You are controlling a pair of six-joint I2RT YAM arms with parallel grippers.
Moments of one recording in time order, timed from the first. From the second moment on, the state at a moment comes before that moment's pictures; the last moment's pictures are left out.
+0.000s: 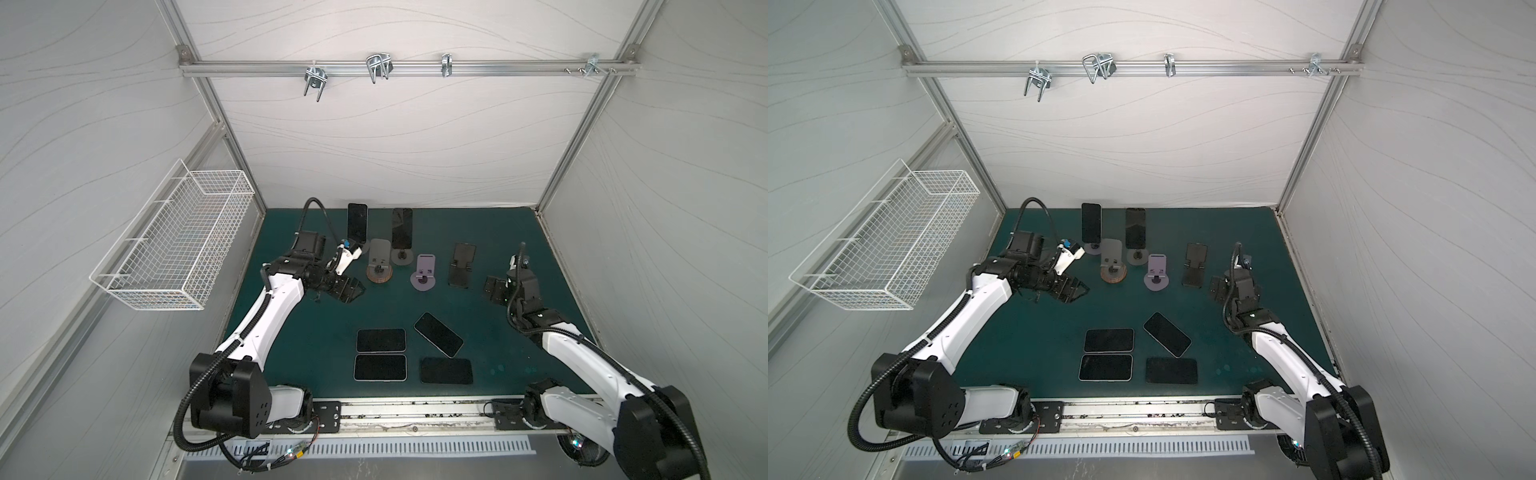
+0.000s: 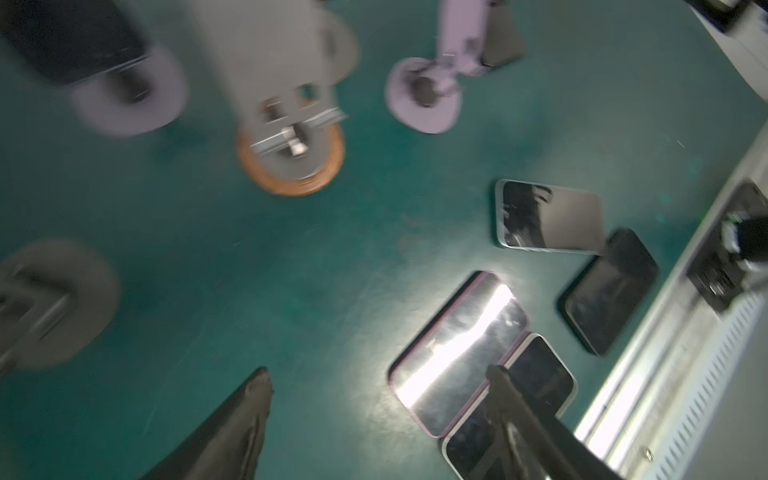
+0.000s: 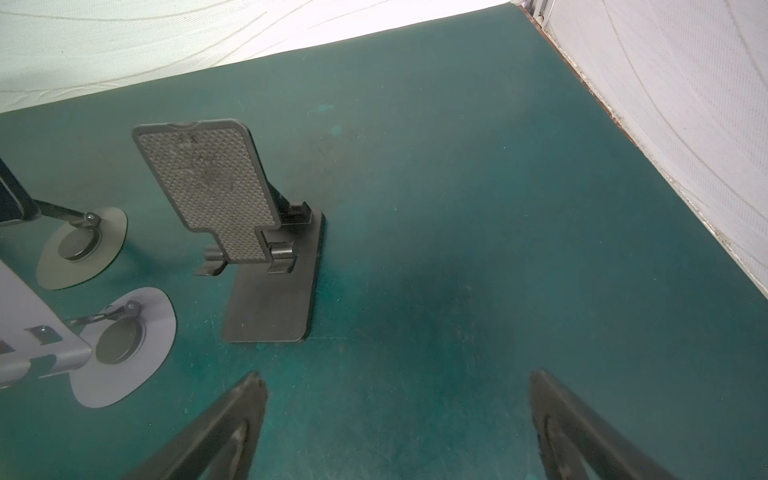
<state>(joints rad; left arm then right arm) -0.08 1.32 1.05 -0.83 0.50 0.33 0.32 1.04 0.52 -0.11 0.31 0.32</state>
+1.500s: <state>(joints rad) -0.17 1.98 1.79 -0.50 0.04 -0.05 0.32 1.04 0.52 -0.11 0.31 0.32</state>
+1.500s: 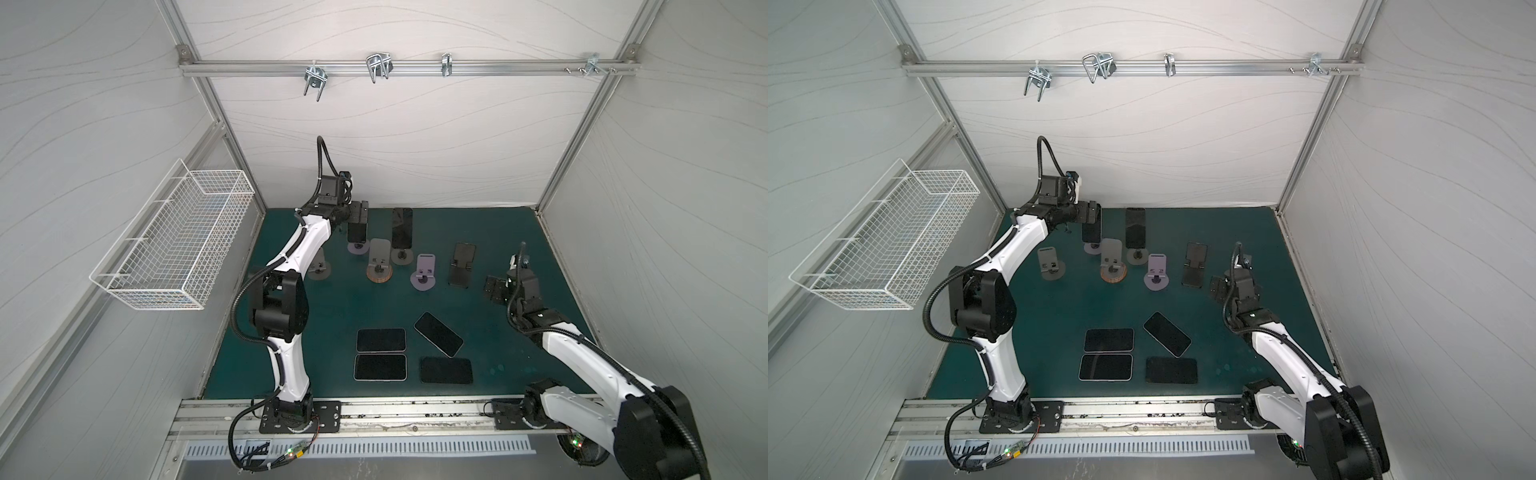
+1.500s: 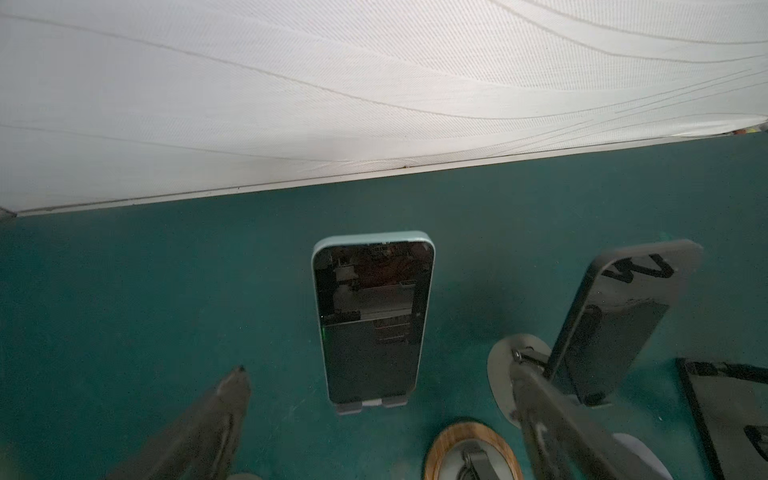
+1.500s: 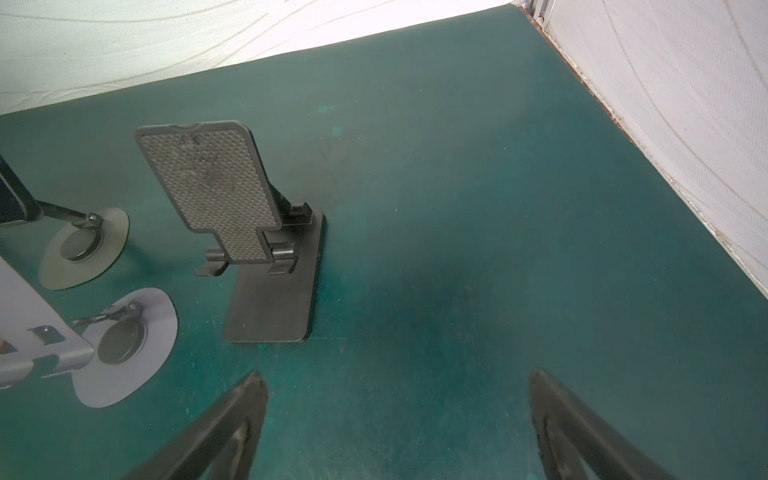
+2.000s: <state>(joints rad) -0.17 2.13 1.91 -0.52 0.02 -0.01 0.32 1.04 0.52 -0.11 0.30 0.32</state>
